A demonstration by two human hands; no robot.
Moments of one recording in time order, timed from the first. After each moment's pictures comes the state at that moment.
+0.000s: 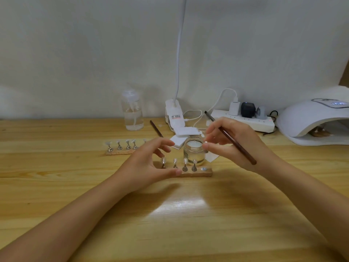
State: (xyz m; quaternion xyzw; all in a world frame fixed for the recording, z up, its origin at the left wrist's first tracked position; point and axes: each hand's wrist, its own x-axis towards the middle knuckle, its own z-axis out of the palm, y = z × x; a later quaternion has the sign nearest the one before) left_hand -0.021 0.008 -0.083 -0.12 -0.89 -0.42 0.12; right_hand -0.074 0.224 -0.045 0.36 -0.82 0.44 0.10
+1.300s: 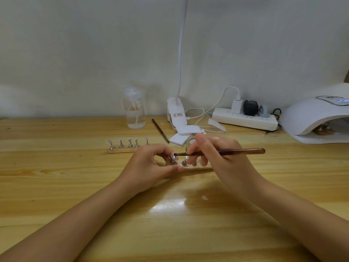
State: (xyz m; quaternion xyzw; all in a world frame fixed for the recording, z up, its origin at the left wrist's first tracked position) left_hand -0.020 0.014 -0.088 -0.13 -0.87 -0.44 0.19; right_hand -0.042 0.192 -0.066 0.37 -0.72 0.58 0.07
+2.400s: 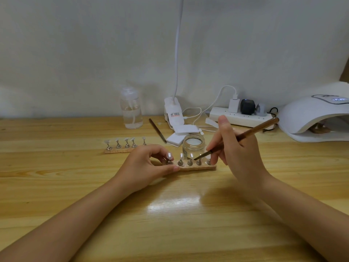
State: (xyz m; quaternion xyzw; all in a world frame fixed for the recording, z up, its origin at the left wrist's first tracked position) left_hand -0.022 0.012 -0.090 -0.11 -0.86 -0.47 0.16; right_hand -0.055 0.202 -0.069 0.25 -0.67 0.68 0.14
